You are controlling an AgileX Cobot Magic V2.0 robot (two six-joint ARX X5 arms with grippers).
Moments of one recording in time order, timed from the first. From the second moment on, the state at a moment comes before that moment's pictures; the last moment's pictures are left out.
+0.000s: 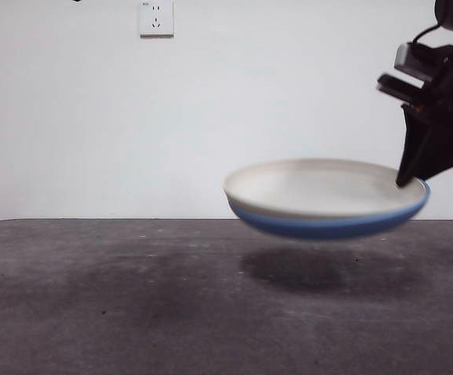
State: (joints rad) left arm -0.57 0.99 1.12 -0.88 0.52 -0.04; right arm 0.14 1.41 0.98 -0.50 -0.34 0.19
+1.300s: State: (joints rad) left arm -0.57 0.99 1.12 -0.88 0.52 -0.04; right arm 0.37 1.75 1.04 -0.21 -0.31 0.44
